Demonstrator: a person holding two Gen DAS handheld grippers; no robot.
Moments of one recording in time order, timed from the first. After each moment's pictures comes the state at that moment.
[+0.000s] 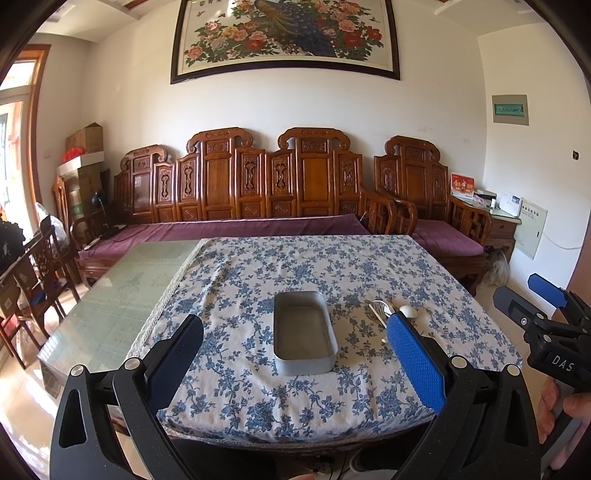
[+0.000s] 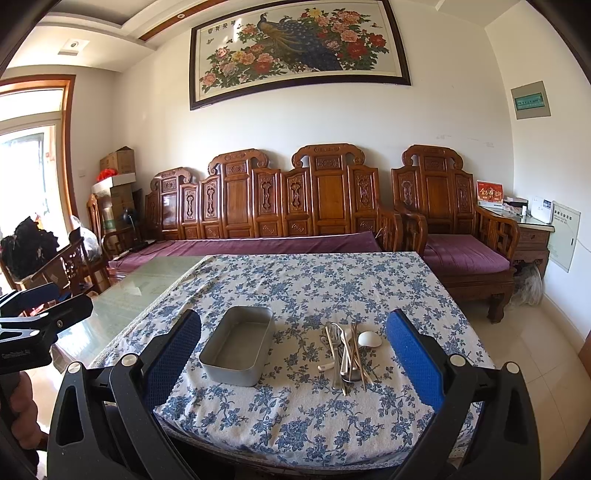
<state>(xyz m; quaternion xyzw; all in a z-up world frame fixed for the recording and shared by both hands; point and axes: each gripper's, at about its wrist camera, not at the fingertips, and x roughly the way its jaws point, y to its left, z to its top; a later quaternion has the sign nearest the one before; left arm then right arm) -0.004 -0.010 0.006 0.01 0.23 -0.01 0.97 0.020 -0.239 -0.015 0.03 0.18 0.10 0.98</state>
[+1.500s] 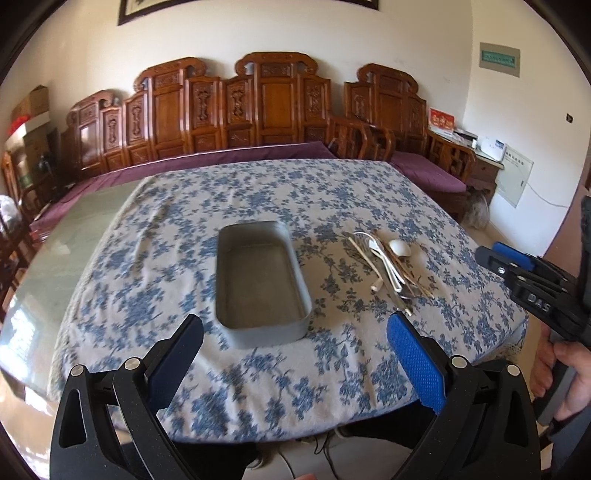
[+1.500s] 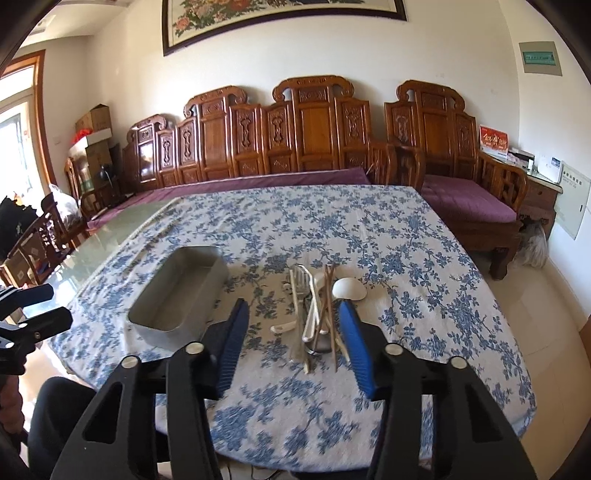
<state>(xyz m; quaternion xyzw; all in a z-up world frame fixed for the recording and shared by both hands) 0.116 -0.037 -0.103 0.02 0.36 -0.09 0.93 0.161 -0.293 -0.135 0.02 0.31 0.08 0.95</state>
